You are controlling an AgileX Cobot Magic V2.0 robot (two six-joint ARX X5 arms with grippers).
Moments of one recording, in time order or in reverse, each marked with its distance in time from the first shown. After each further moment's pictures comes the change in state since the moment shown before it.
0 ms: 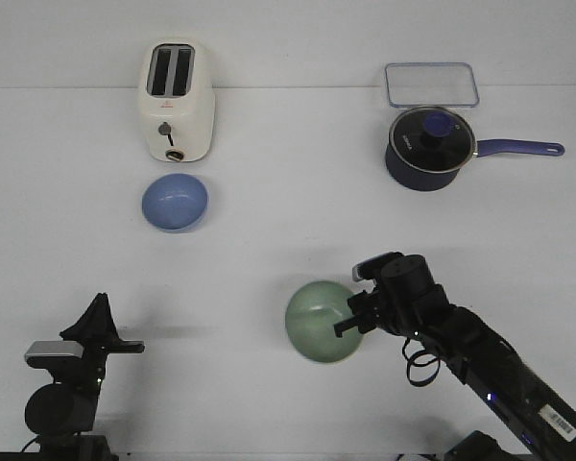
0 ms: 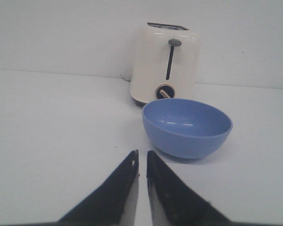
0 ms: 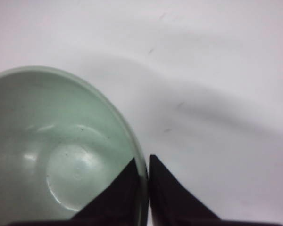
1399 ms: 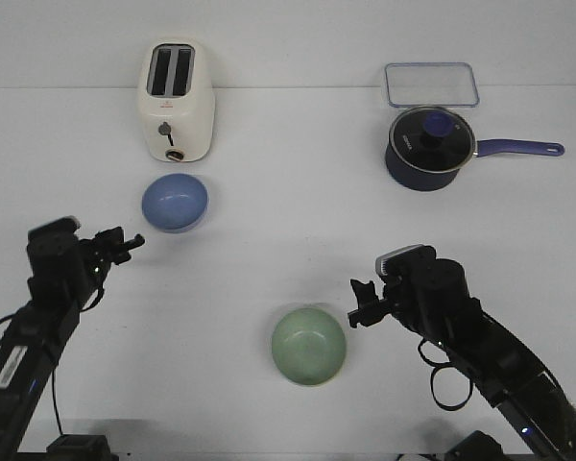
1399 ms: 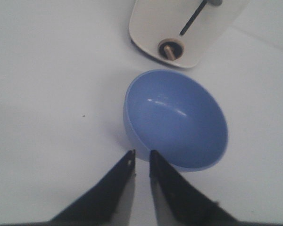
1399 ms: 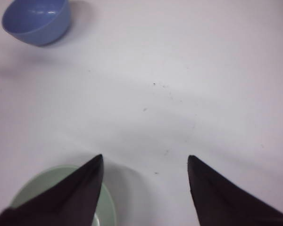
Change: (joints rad) left arm 0.001 1.121 0.821 -0.282 0.048 -0.296; right arm -0.014 -0.163 0.057 0.019 0.103 -0.022
